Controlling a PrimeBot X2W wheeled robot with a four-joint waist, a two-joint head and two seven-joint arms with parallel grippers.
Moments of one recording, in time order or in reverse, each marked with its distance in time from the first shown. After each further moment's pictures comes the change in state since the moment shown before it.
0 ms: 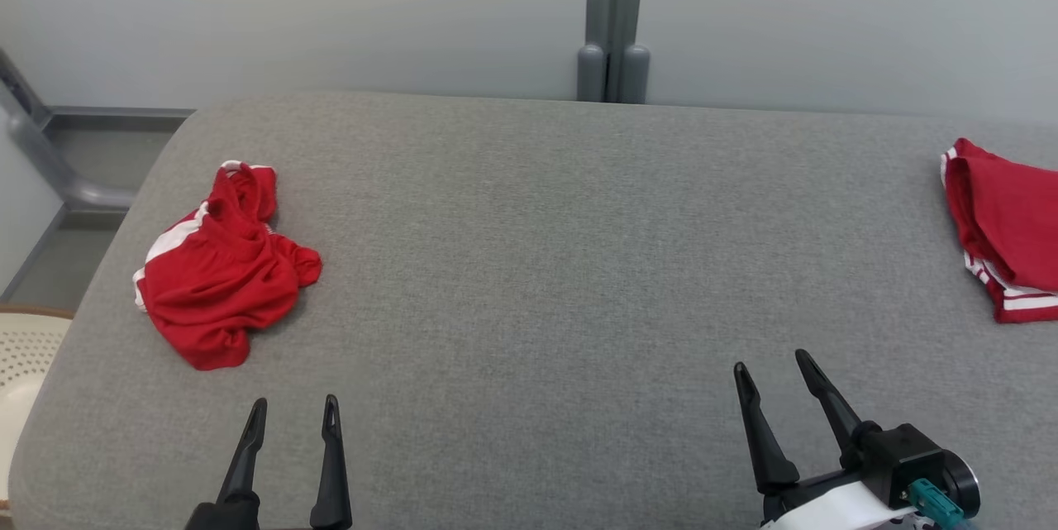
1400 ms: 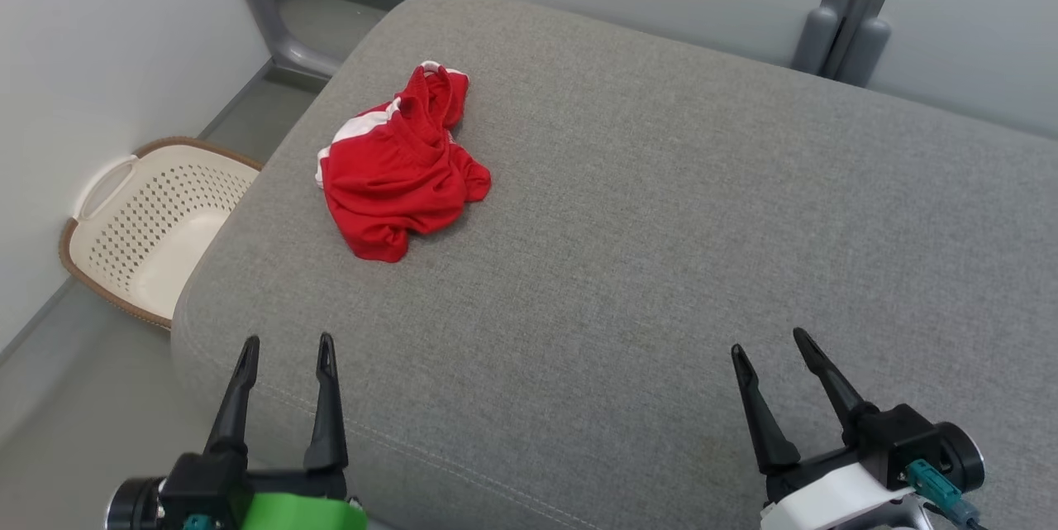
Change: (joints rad) left arm -0.074 0.001 0.004 -0.035 -0.013 -0.020 0.000; right arm -0.037 -0.024 0.021 0.005 -0.020 0.000 0.000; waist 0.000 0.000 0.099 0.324
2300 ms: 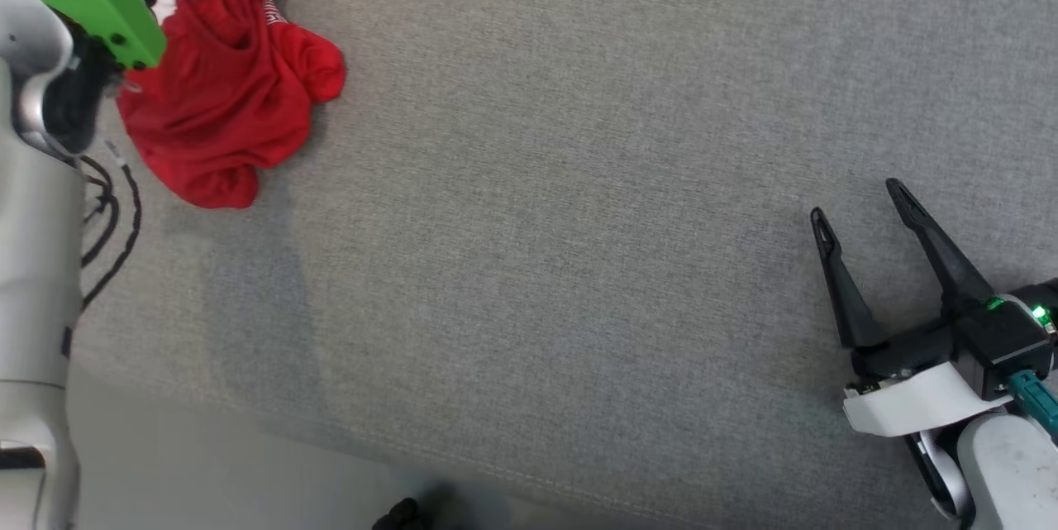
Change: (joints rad) left arm -1.181 0.264 -0.116 0.760 -0.437 -0.120 0.505; right arm -0.162 -0.208 -0.053 -0.155 -0.068 0.000 0.000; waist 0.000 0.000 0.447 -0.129
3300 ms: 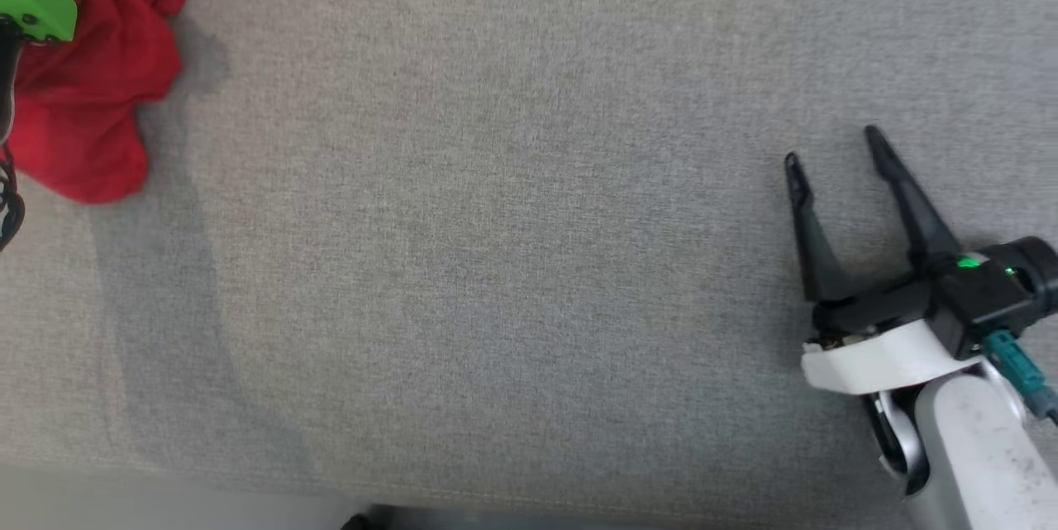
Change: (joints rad) left arm -0.119 0.168 -0.278 0.103 -0.085 0.000 -0.364; right arm -0.100 0.093 0.017 0.007 0.010 0.000 -0.003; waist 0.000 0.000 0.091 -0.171
